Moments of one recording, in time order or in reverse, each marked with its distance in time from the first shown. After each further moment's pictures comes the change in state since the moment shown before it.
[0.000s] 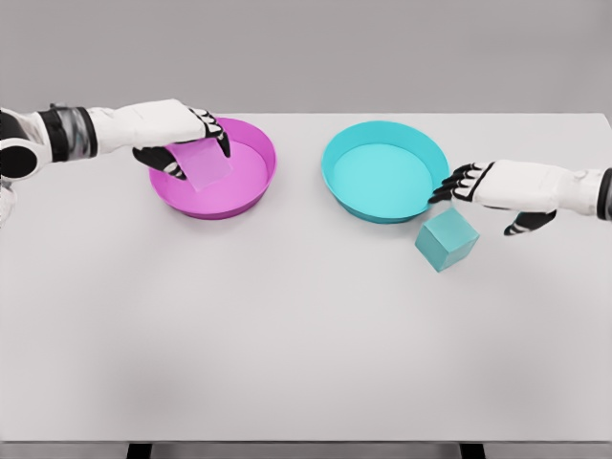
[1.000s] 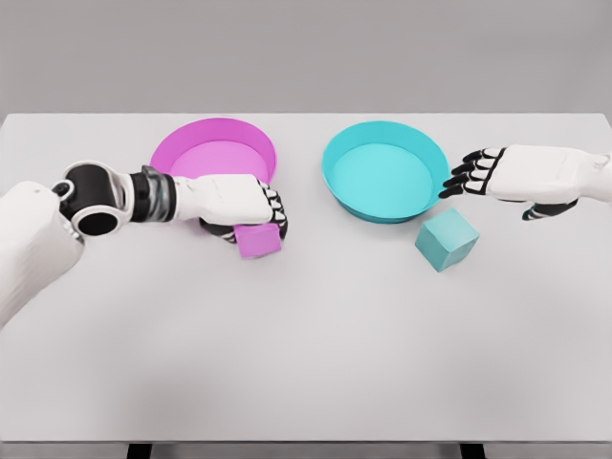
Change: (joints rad) left arm 0.091 -0.048 -0.152 -0.240 -0.172 0.003 0.004; right arm -0.166 -0.084 0.111 -0.125 0.066 0.000 0.005
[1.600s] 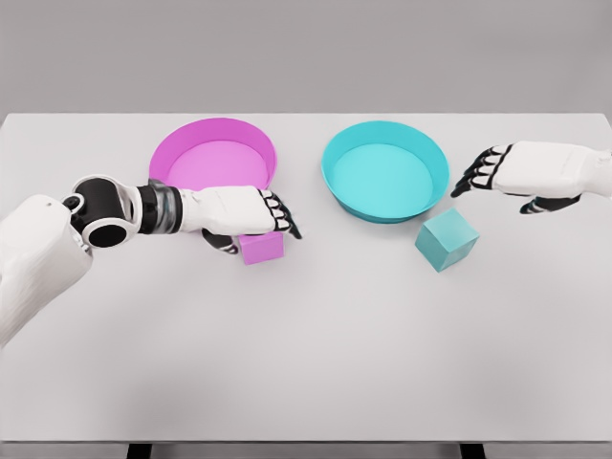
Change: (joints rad) left arm 0.043 -0.019 0.000 0.008 -0.030 0.032 0.005; right arm -0.005 0.022 0.015 0.064 -0.018 0.000 -0.006
